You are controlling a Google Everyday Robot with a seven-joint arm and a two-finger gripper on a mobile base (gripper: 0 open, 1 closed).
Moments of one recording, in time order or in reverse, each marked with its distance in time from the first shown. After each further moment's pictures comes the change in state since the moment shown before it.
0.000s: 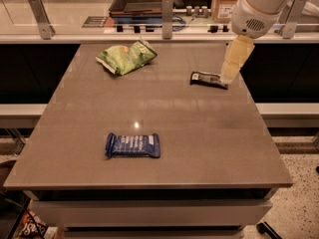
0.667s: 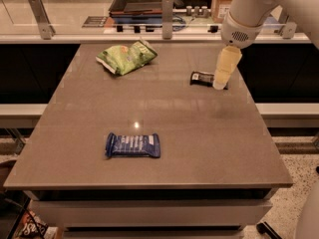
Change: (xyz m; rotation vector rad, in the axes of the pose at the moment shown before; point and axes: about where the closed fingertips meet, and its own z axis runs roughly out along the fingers) arm 0.003 -0.013 0.047 -0.012 0.077 0.034
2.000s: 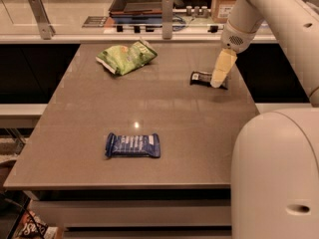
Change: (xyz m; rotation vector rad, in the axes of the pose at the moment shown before) arm 0.013 -0.041 0.065 -0.139 -0.014 0.120
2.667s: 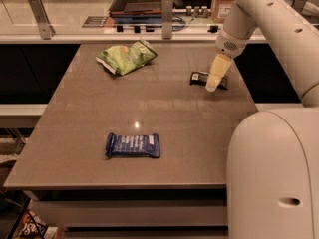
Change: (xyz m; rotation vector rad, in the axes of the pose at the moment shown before) arm -0.007 0.000 0.024 -0.034 -0.011 0.001
